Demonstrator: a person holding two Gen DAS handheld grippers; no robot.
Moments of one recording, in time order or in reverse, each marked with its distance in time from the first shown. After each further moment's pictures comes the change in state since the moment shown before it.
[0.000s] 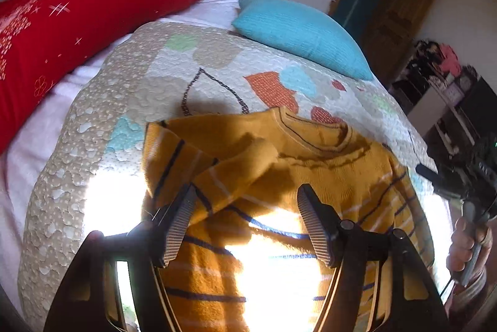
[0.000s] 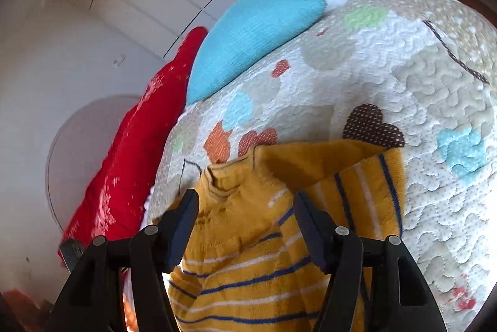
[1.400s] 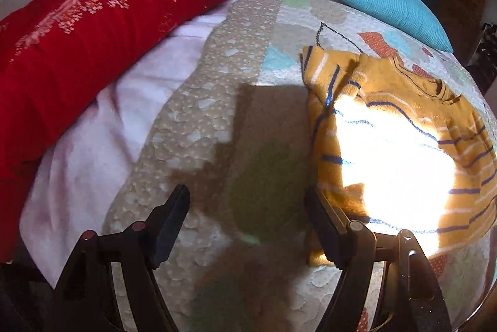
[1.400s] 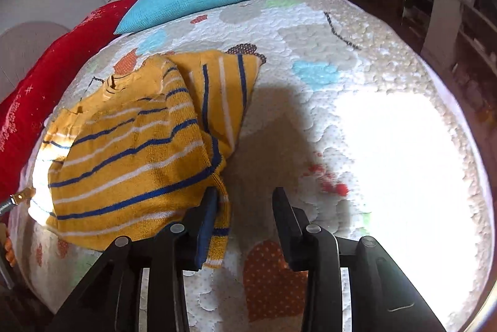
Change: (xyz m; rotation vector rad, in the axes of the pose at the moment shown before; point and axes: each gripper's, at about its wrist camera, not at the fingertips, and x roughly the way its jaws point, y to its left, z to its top) left arm -0.064 0.094 -0.081 -0.078 0.076 0.409; right arm -0.074 -0.039 -0.106 -0.247 0.048 -0.558
